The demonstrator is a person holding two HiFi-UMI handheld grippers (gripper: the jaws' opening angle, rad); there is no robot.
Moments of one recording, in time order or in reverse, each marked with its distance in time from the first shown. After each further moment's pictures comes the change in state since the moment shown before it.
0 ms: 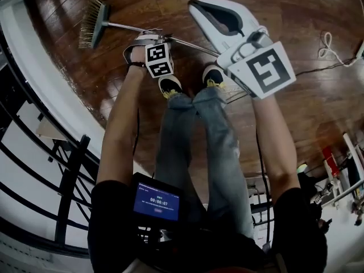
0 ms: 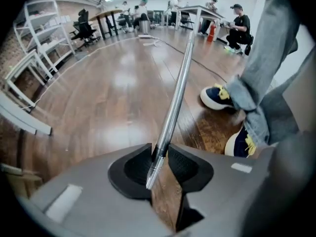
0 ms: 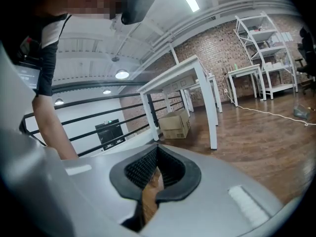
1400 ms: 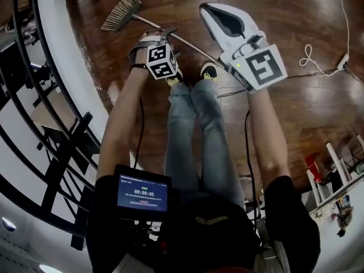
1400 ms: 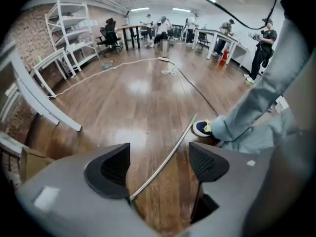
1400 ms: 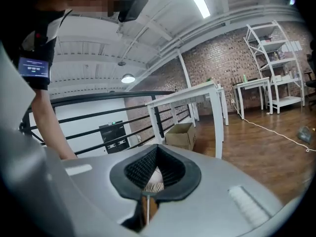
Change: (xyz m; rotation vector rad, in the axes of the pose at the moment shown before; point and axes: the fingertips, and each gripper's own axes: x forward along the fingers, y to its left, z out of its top) left arm -0.215 0.017 0.052 -0.187 -0.109 0.067; right arm -0.029 0.060 0.164 -0.049 -0.010 0.035
